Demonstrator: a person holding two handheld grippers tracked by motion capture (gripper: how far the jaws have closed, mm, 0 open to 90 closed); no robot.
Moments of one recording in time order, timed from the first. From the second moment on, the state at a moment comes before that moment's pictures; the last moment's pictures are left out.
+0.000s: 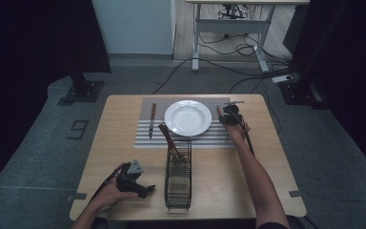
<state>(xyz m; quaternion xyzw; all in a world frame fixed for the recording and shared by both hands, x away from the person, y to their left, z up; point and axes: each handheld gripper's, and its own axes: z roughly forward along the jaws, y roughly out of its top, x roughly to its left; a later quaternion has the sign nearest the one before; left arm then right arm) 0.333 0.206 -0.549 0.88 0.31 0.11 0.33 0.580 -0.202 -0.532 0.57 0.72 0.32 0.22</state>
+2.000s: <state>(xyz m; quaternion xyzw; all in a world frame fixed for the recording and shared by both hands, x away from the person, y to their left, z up) 0.333 0.206 -0.549 0.88 0.31 0.11 0.33 0.580 -0.215 -0.533 0.58 0.70 0.35 0.20</state>
